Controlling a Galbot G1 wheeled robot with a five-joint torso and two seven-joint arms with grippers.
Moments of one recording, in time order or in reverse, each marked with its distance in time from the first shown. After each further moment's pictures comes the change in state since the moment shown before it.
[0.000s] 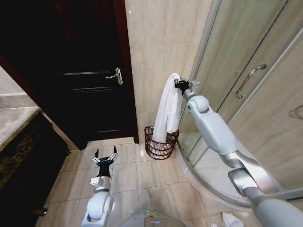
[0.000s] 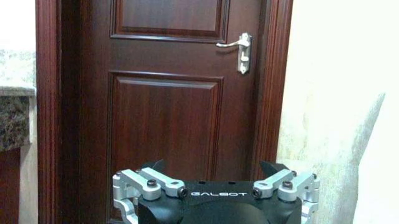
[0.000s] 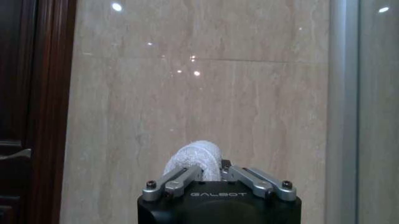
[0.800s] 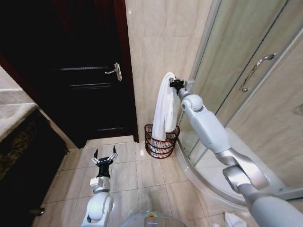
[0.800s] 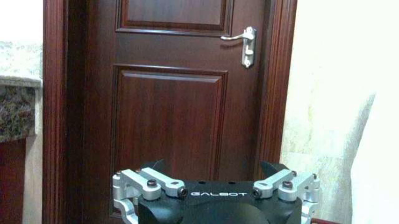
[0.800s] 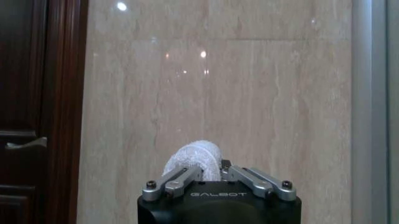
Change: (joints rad) left arm 0.007 -0.011 -0.006 -0.010 0.002 -0.009 -0.003; right arm 0.029 0.050 -0.026 -0.034 0.003 0.000 0.015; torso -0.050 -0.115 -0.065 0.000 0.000
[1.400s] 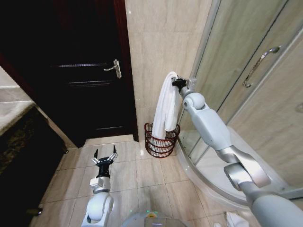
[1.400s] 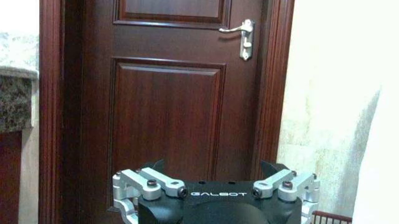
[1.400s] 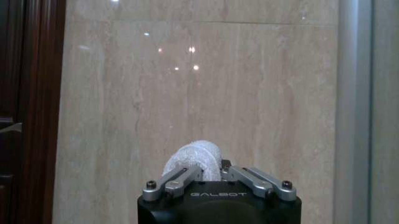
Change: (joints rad) left arm 0.002 -0.003 0.006 0.000 0.001 -0.001 0.004; right arm 0.041 -0.006 -0.004 -0.058 0.001 0.000 -0.010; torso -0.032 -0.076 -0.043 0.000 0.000
